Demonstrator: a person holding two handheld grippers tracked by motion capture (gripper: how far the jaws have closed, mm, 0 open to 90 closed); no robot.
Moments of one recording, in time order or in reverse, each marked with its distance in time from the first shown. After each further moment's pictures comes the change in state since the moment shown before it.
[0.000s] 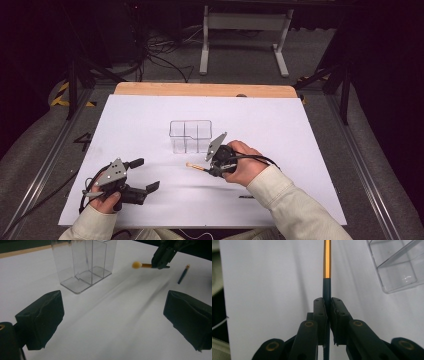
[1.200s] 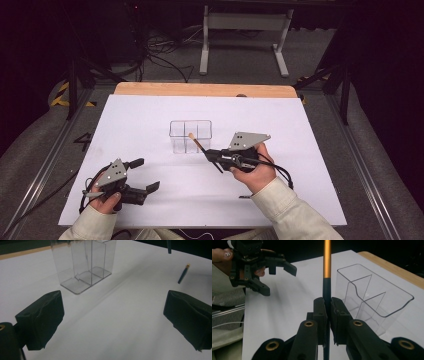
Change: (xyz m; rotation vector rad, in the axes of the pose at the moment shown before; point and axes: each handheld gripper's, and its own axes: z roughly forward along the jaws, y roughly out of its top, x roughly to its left) left arm -0.001 0.001 0.000 -0.003 0.002 0.007; right arm 0.013 -0.028 -0.036 -0.655 -0.109 0.198
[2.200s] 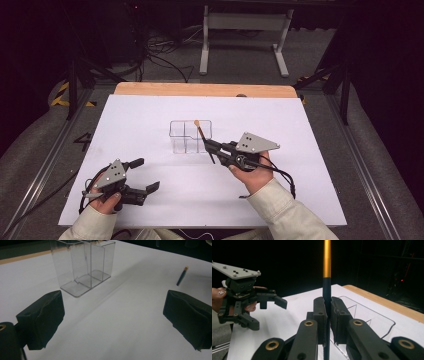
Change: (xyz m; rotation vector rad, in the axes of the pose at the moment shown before) left arm -0.001 -0.001 -0.001 -0.028 -0.004 0.007; right arm 0.002 -0.008 0.002 -0.278 -0.095 0.027
